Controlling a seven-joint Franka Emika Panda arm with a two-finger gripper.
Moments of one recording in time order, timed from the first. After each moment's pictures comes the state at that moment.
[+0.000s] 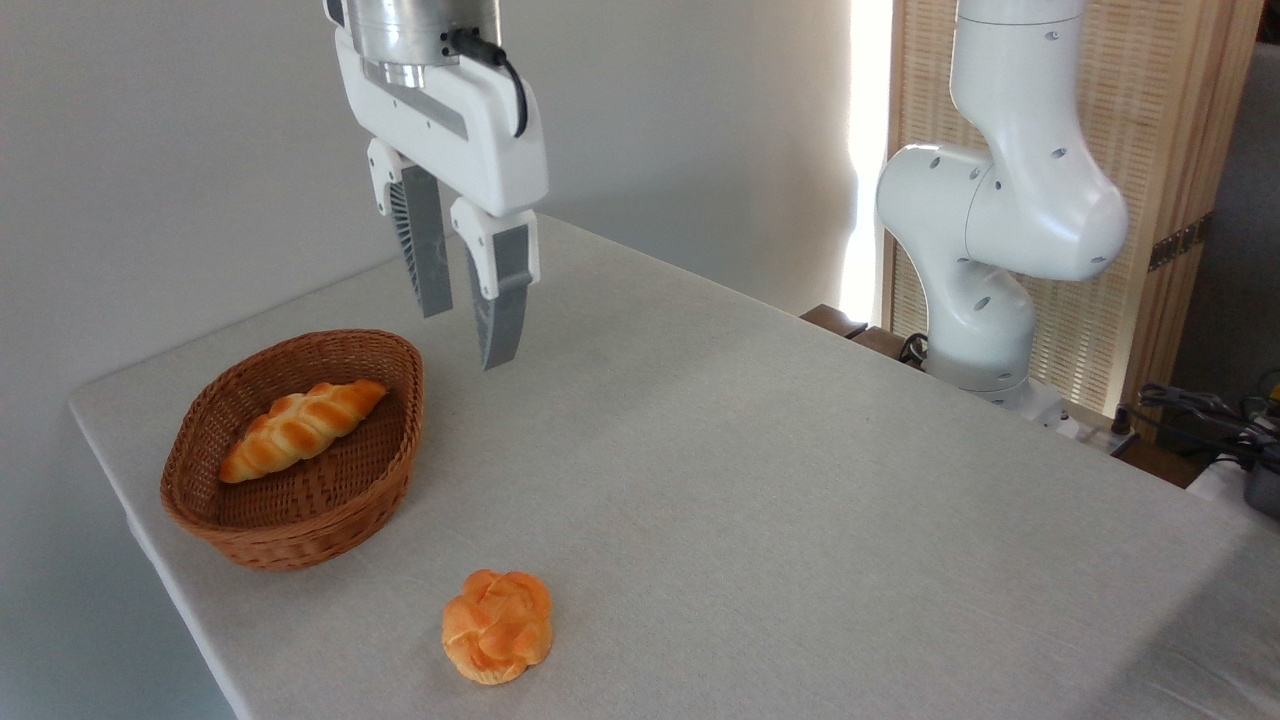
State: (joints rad) arm 0.09 -0.04 -0.16 -1.64 -0.12 1.69 0.74
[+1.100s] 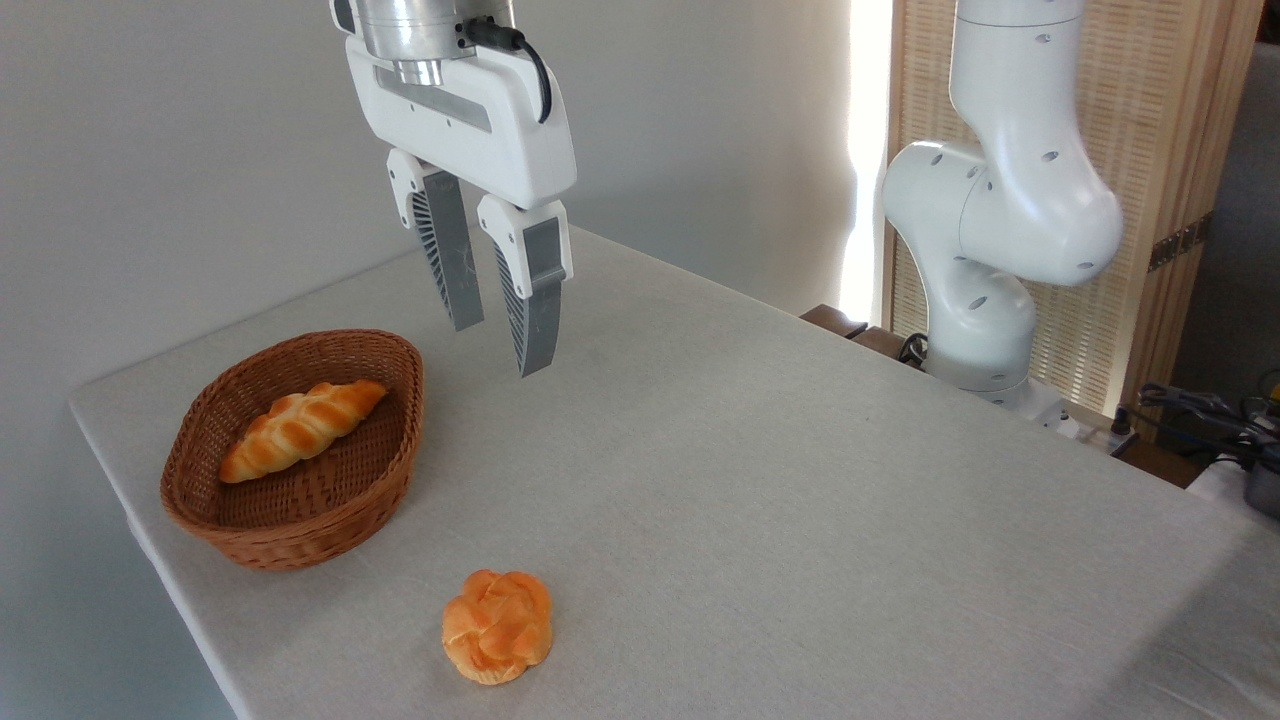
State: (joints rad) arm -0.05 -0.02 -0.01 -1.60 -0.03 1.63 0.72
